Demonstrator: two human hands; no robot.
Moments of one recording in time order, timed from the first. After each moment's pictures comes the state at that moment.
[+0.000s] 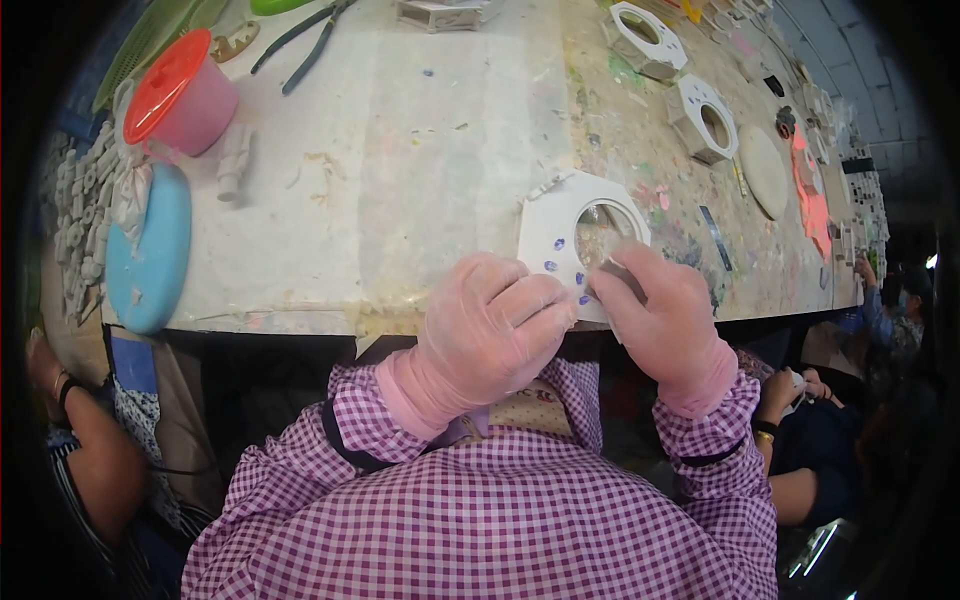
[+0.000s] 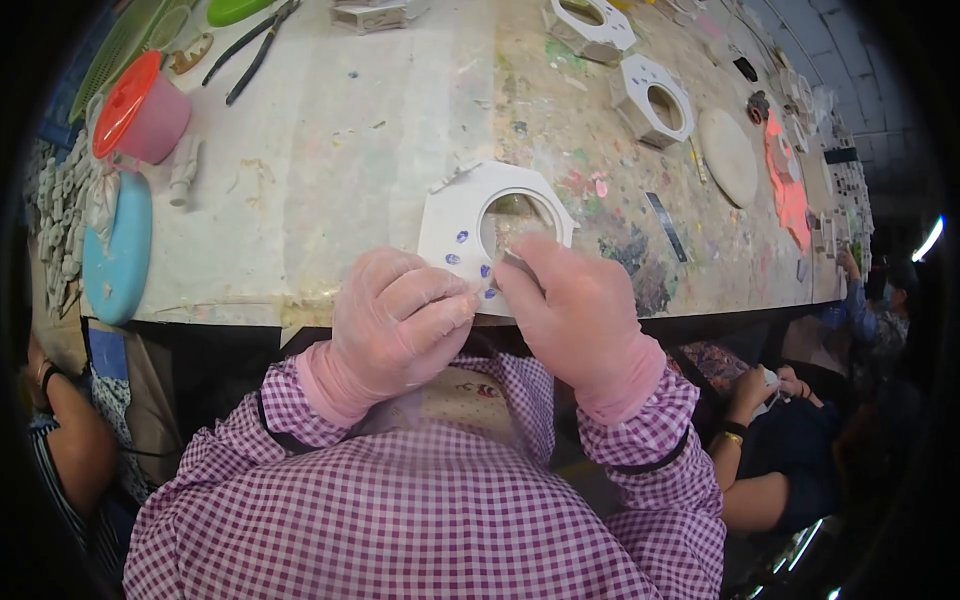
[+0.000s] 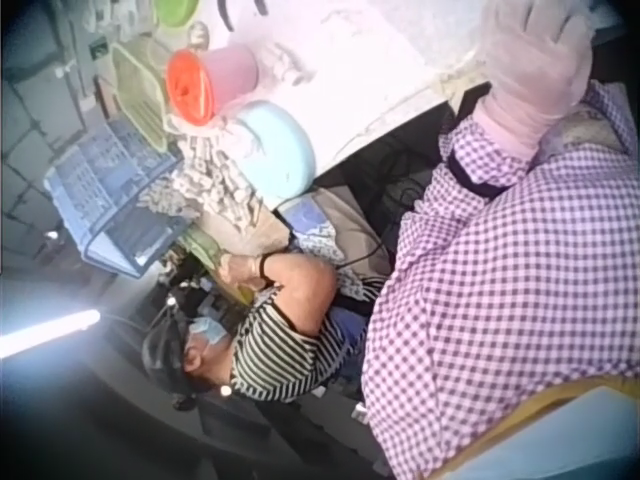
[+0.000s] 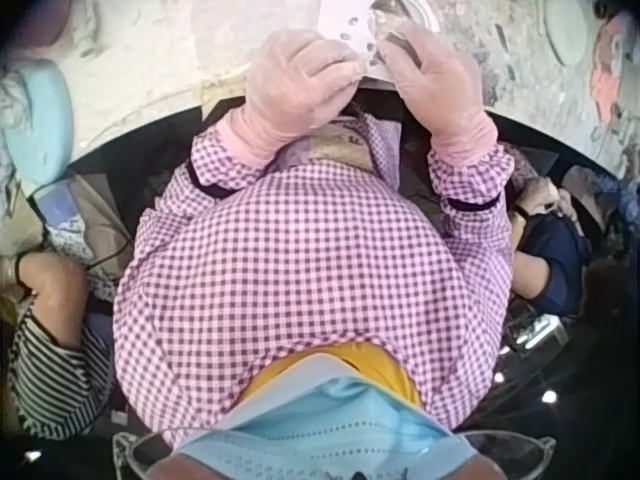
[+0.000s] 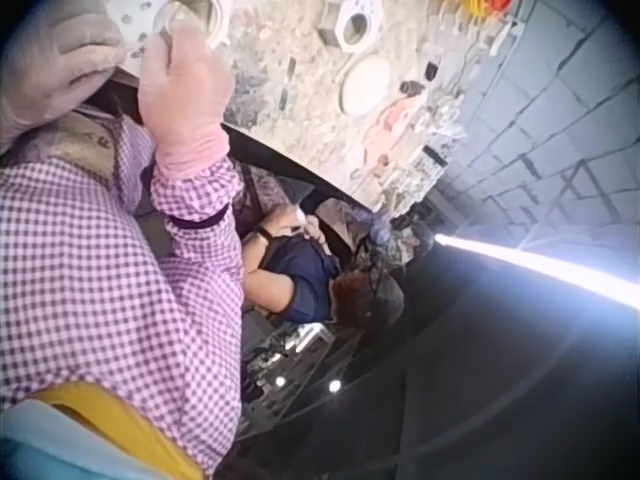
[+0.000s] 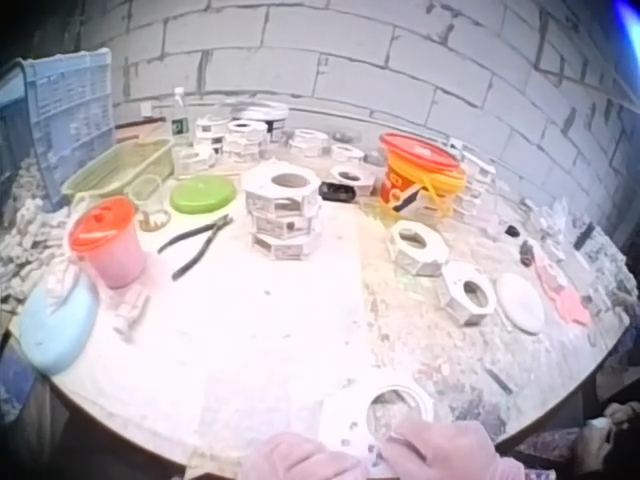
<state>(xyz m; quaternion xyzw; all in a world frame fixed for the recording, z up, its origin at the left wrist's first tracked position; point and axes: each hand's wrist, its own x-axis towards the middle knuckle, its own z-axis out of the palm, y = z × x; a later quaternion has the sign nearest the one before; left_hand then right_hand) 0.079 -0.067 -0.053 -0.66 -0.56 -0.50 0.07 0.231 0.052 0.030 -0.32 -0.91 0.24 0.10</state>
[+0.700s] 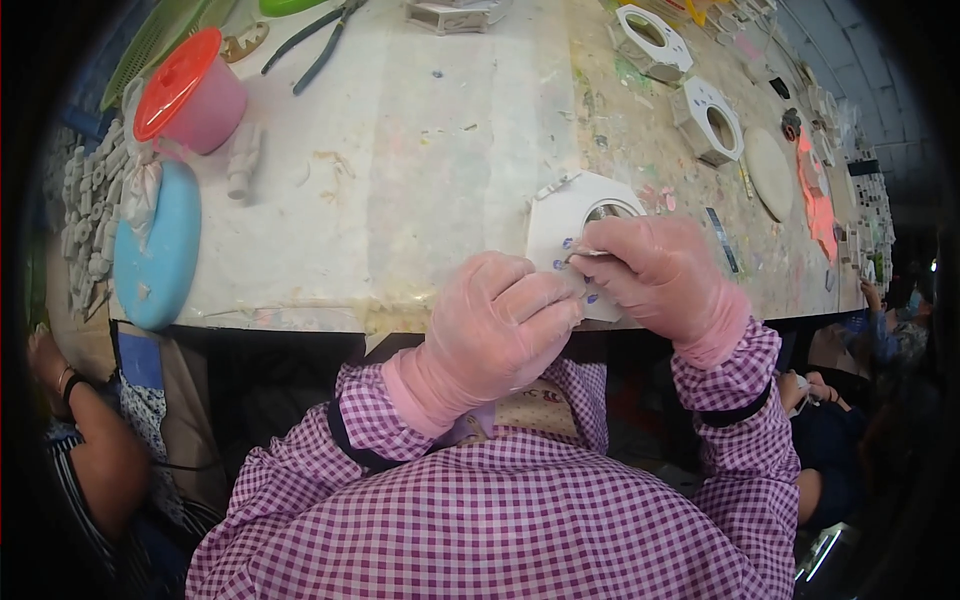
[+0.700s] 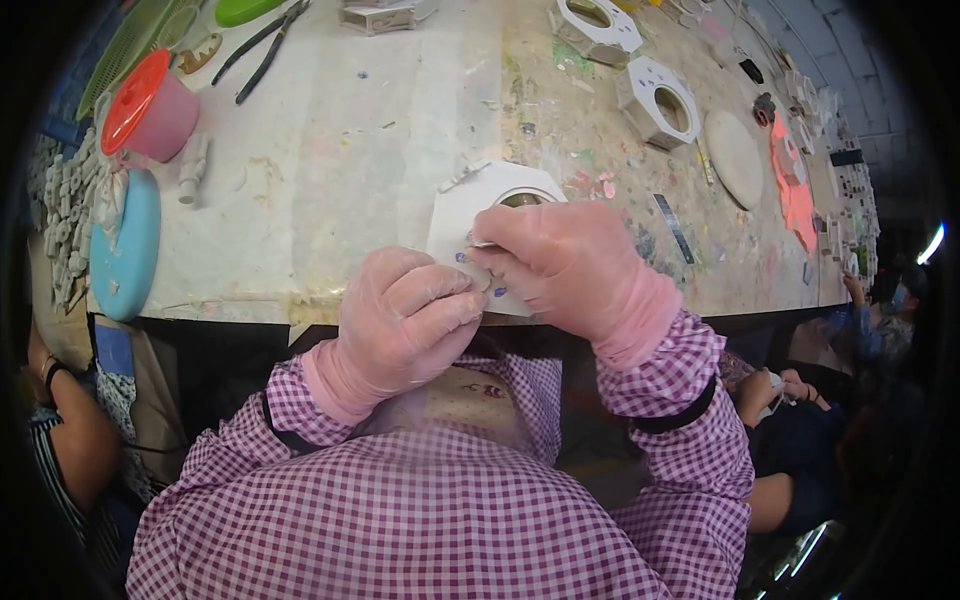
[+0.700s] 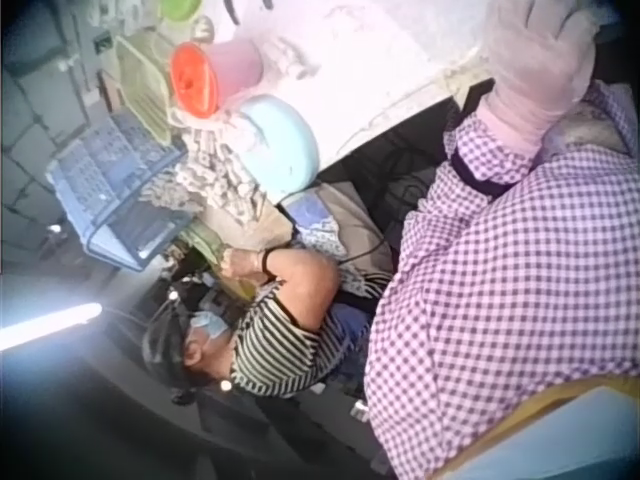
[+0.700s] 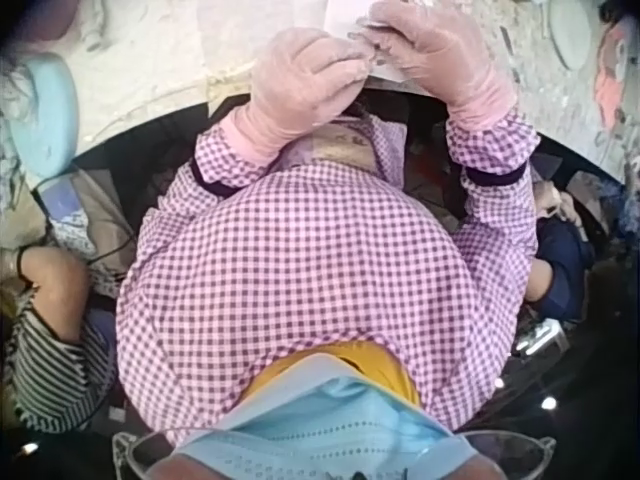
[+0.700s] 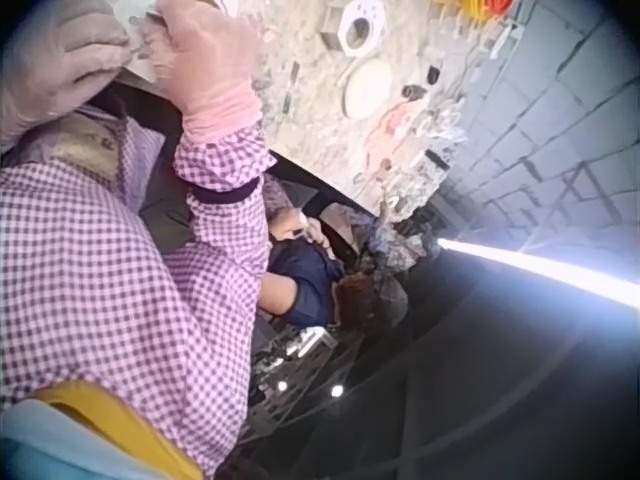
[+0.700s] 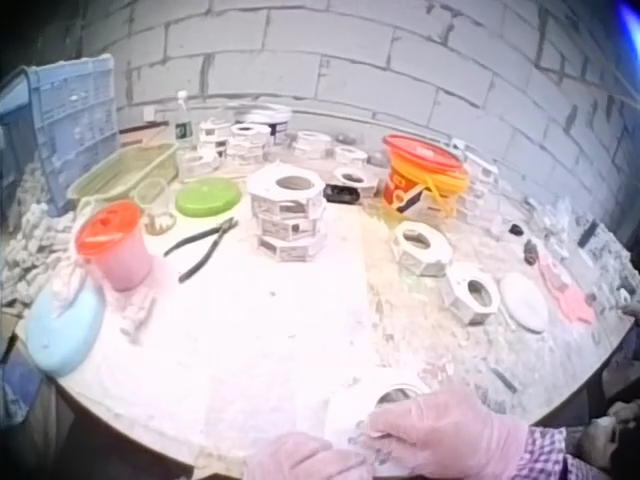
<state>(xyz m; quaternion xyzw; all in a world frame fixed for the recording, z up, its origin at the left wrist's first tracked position) 0.078 -0.067 -0.053 -0.66 -0.56 -0.51 0.07 0.215 0.092 0.036 -0.08 -0.97 0.22 0.10</state>
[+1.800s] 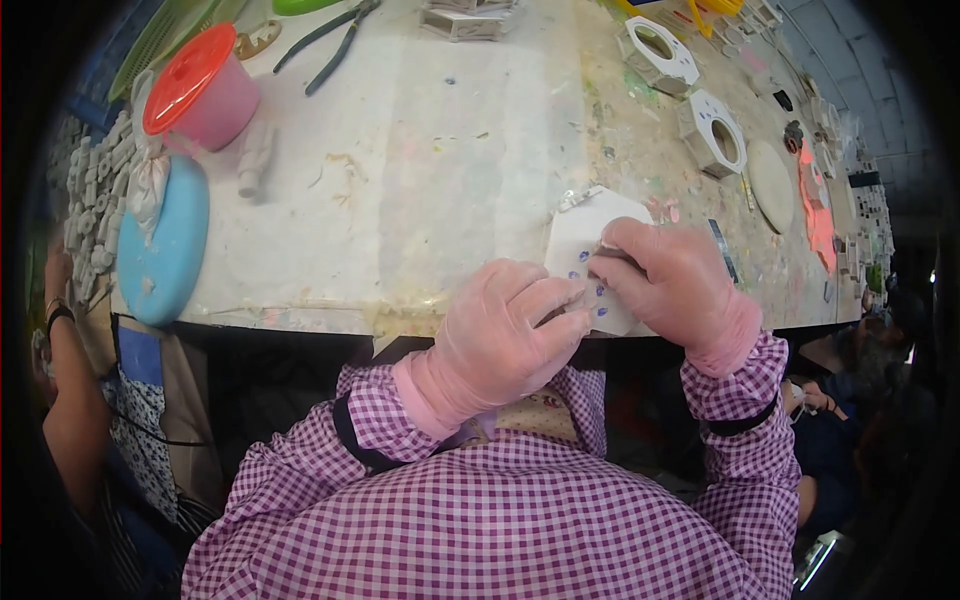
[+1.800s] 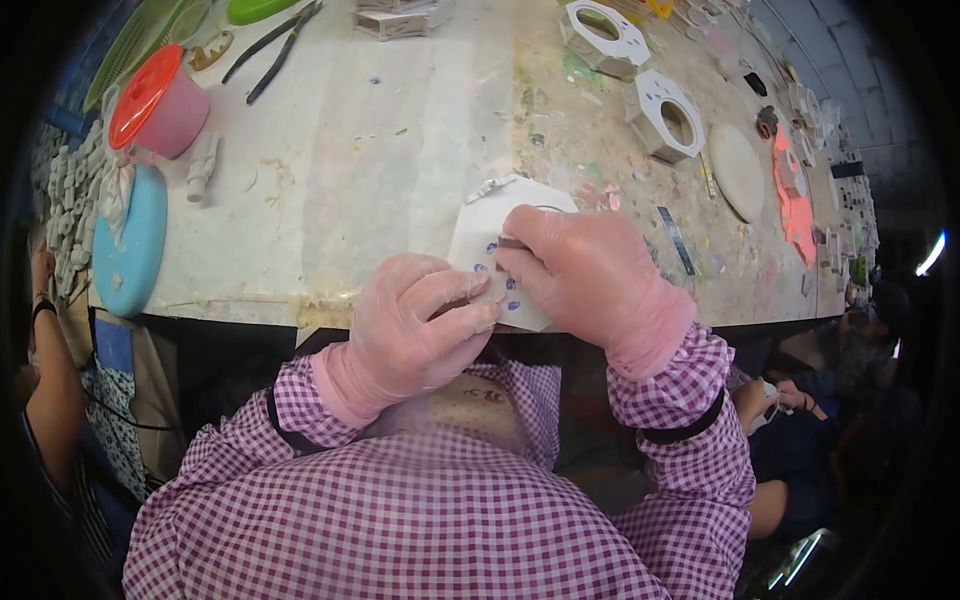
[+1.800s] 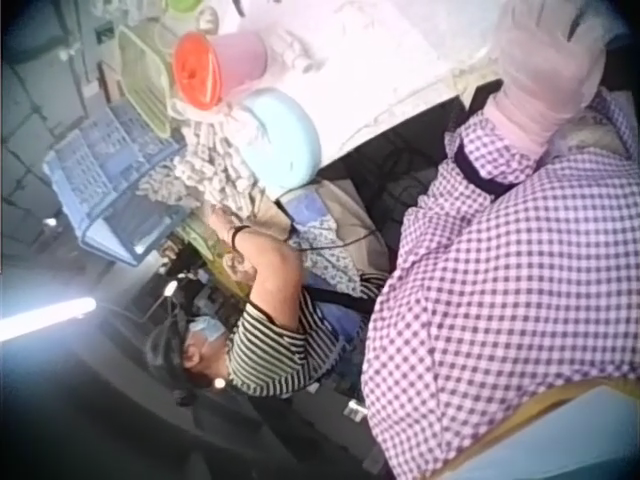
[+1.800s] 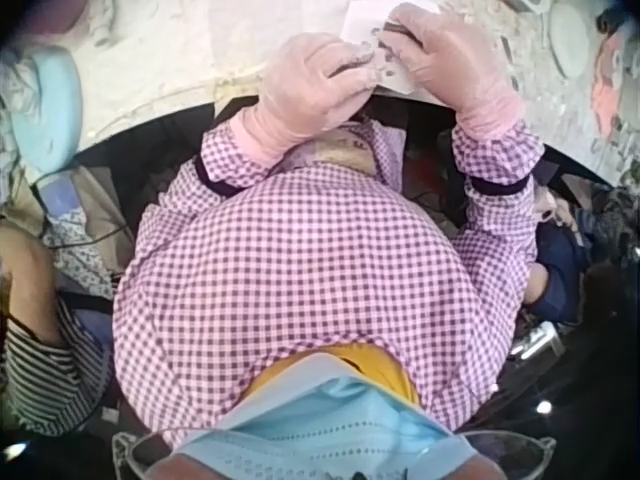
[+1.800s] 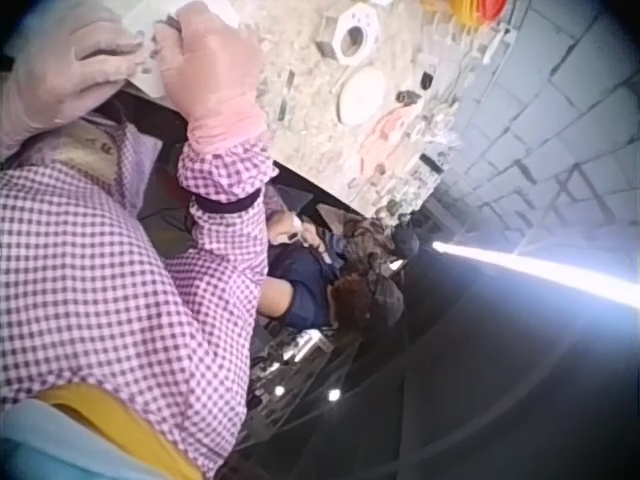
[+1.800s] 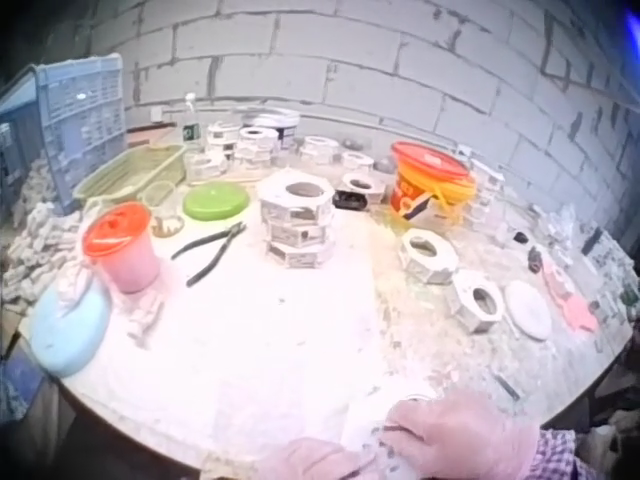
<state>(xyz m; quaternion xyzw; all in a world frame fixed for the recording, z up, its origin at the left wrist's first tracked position) 0.081 -0.067 -0.054 -0.65 -0.56 -0.51 0.07 0.213 0.094 0.034 -0.16 -0.97 0.18 0.04</state>
